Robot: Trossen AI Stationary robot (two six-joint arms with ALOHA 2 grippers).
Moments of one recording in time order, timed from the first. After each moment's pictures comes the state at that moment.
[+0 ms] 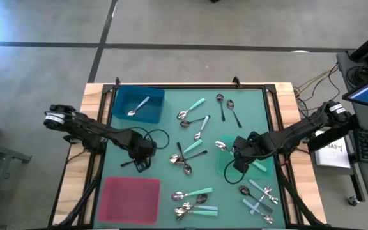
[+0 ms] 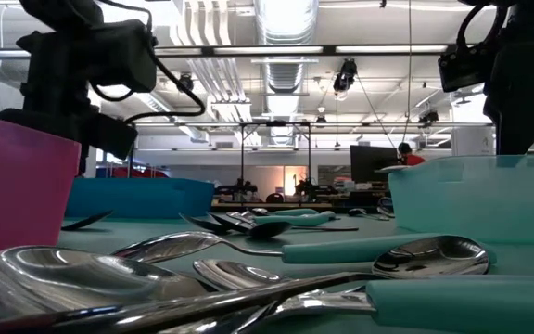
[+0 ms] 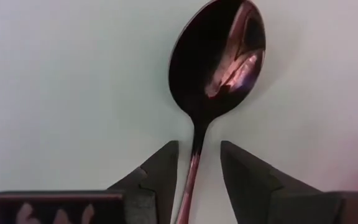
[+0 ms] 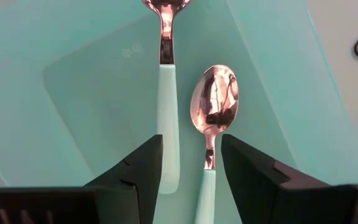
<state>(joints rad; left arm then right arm) -0.16 1.51 0.69 -0.72 0.07 -0.68 0.37 1.27 0.81 -0.93 0.18 0.91</state>
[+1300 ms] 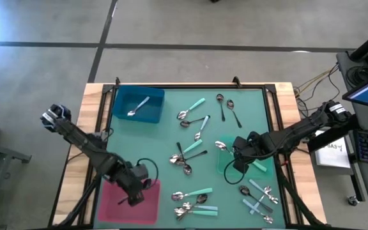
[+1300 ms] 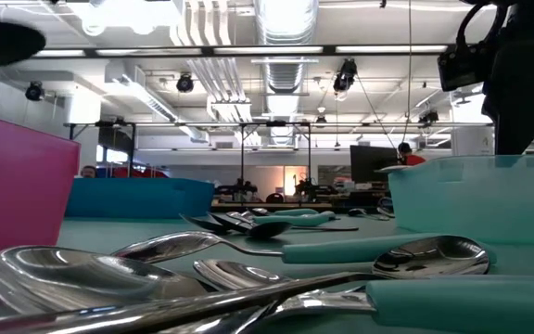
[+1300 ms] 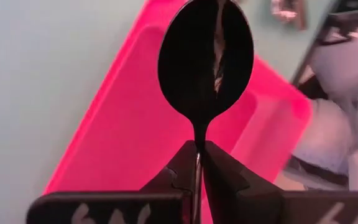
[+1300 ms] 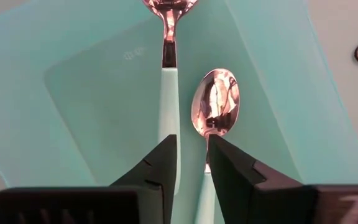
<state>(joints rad) -0.67 1.44 1.08 -0.83 0.05 -1.23 0.37 1.27 0.80 -0.92 0.19 0.90</state>
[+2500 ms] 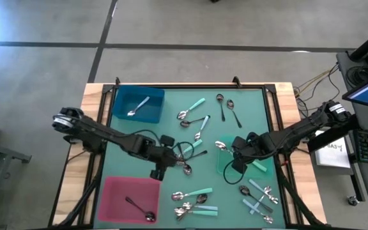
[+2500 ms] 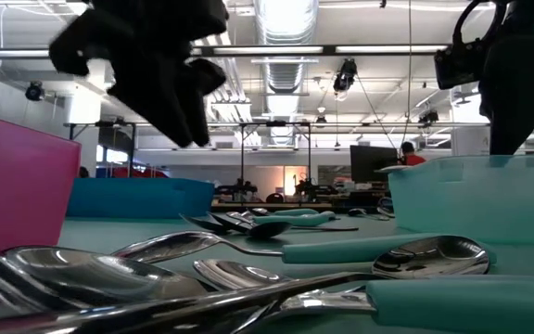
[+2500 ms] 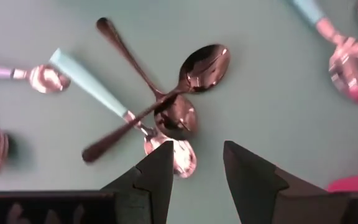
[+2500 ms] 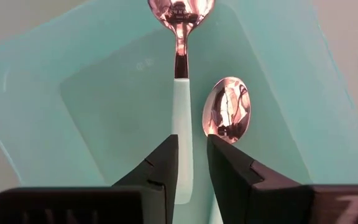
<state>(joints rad) -0.27 1.62 1.07 -0.49 -0.14 0.12 0.37 1.27 0.80 -0.89 0.19 0.92</state>
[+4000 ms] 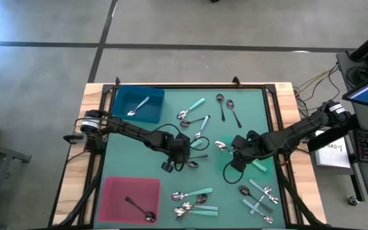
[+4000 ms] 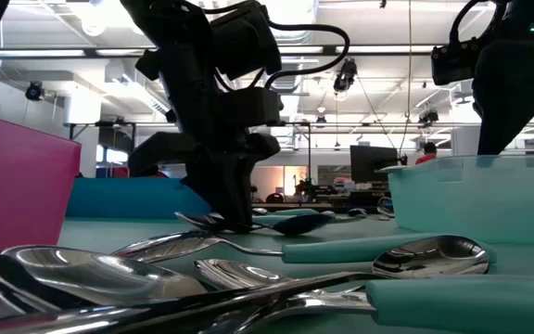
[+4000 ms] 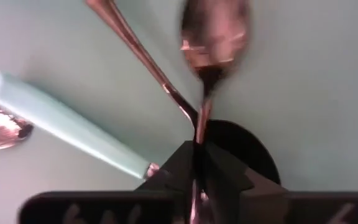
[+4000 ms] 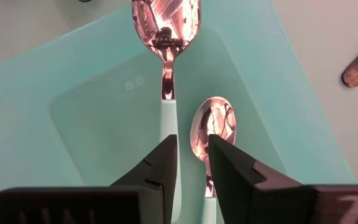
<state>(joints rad) -0.10 1.93 1.15 -0.36 0.01 0.45 0.37 1.27 0.80 -0.88 0.26 0.91</state>
